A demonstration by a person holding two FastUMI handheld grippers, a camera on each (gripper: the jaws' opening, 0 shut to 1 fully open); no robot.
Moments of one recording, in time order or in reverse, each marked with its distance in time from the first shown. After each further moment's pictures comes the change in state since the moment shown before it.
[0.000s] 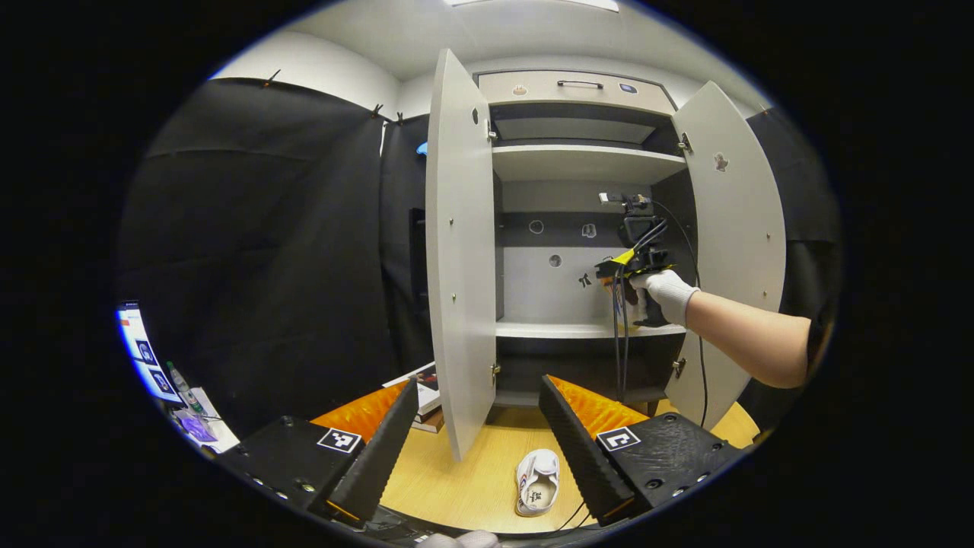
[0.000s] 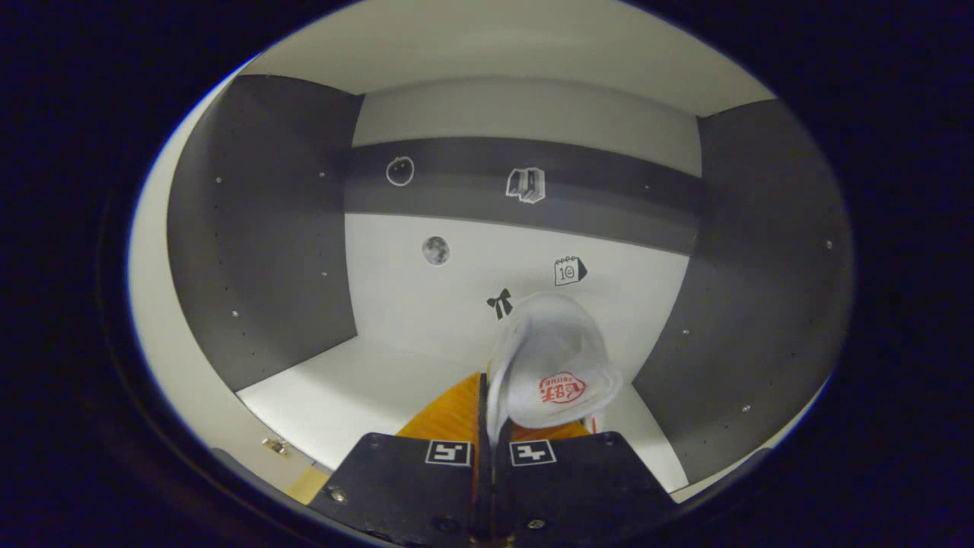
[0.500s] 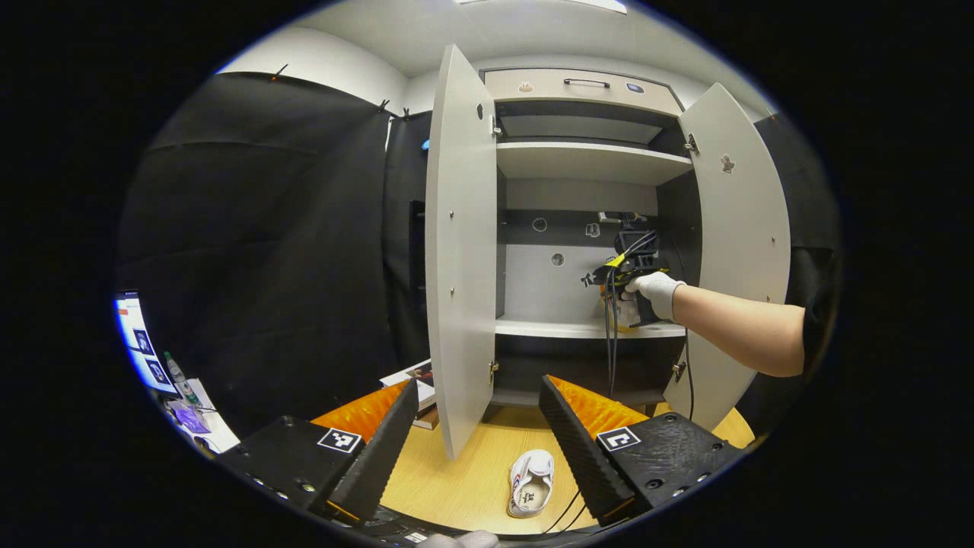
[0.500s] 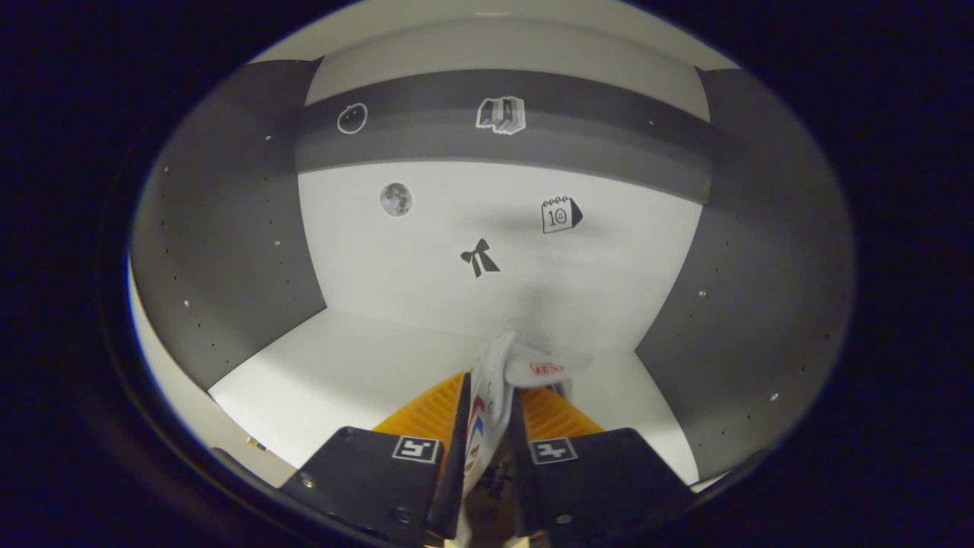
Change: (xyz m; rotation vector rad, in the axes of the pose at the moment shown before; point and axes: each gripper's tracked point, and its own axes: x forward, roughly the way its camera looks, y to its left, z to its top) left arm 0.005 -0.008 -0.004 -0.036 0.005 -0.005; right arm 0.027 -0.019 -0.031 0.080 0.163 -0.031
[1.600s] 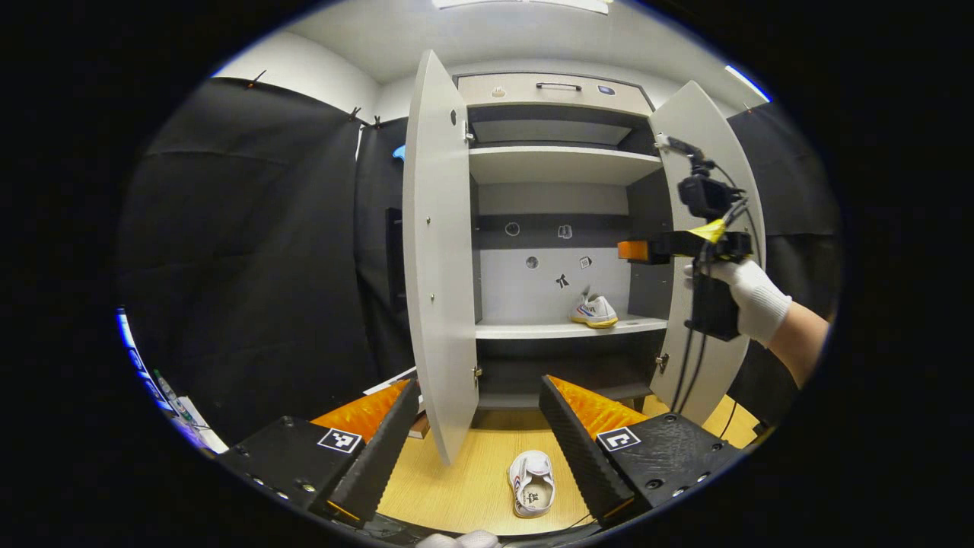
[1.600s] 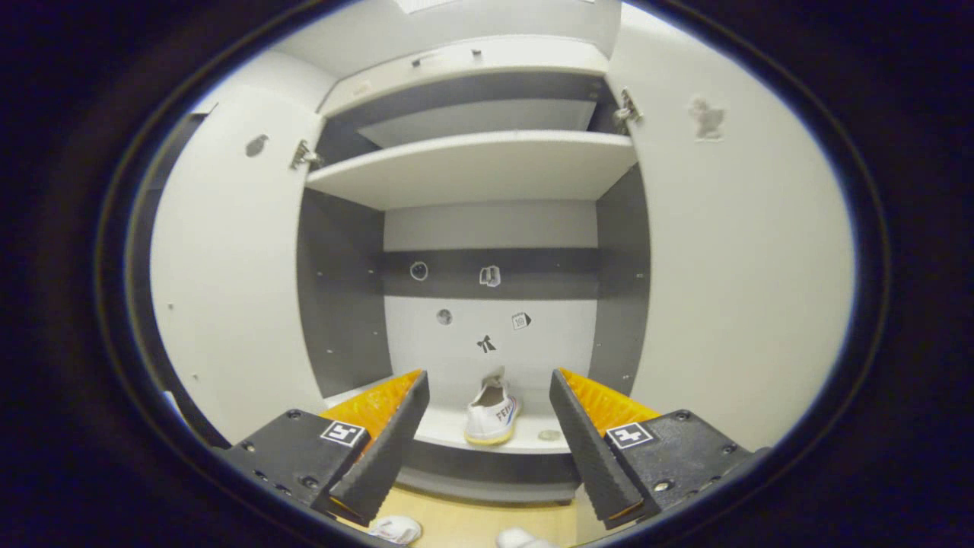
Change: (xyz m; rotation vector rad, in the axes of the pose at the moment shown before) left arm 0.000 -0.006 -0.002 0.059 -0.033 -0.130; right arm -0.292 -0.013 -0.032 0.023 -0.511 0.068
